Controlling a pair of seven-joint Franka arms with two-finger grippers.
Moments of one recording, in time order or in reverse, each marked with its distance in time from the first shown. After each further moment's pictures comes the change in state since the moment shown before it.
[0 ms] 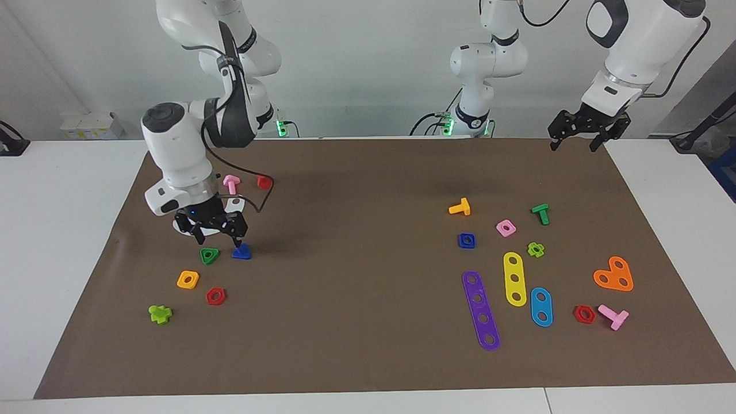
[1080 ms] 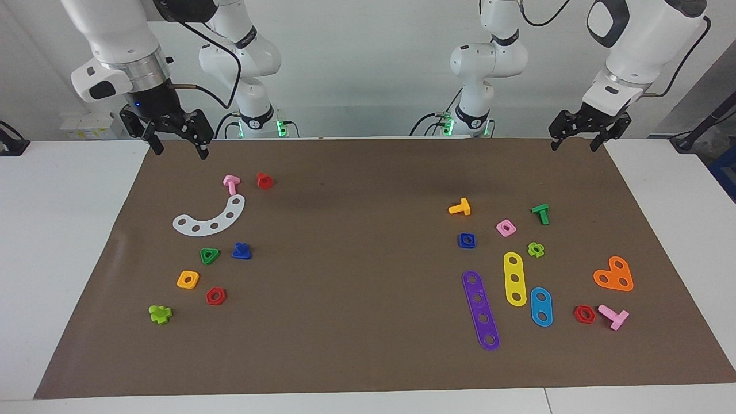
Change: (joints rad) left arm 0.001 -0.001 0.002 0.001 0.000 0.000 0.000; right arm -0.003 -0.105 0.008 0.384 0.001 -0.629 -0.001
